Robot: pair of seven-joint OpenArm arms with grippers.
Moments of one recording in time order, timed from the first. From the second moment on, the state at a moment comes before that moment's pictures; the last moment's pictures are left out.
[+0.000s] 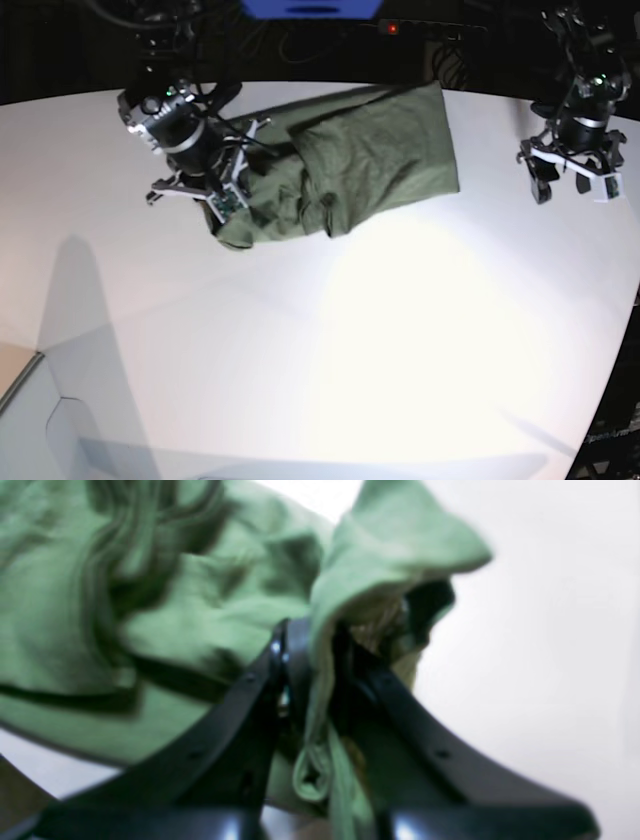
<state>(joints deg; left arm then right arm) 22.9 -11.4 -28.1 101.7 -23.5 -12.6 29.6 -16.9 -7.0 4.7 109.7 -17.8 38.5 -35.6</state>
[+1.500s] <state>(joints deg) 8.1 -3.2 -19.6 90.0 -23.1 -11.9 49.3 -13.4 -6.6 -9.9 109.6 -18.3 38.4 -35.9</state>
